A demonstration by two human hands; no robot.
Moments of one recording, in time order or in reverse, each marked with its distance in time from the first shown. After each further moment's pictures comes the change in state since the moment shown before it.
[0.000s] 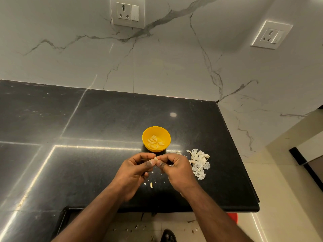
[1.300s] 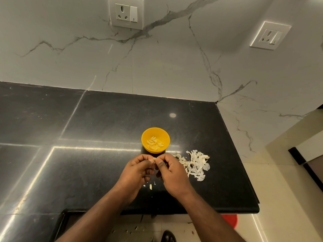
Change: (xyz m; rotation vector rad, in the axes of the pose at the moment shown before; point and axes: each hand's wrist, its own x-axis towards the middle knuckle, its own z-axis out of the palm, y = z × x) left_hand 0.005 -0.002 0.008 0.135 0.033 -0.006; right_hand -0.004 0.009 0.012 -0.053 -0.014 0.001
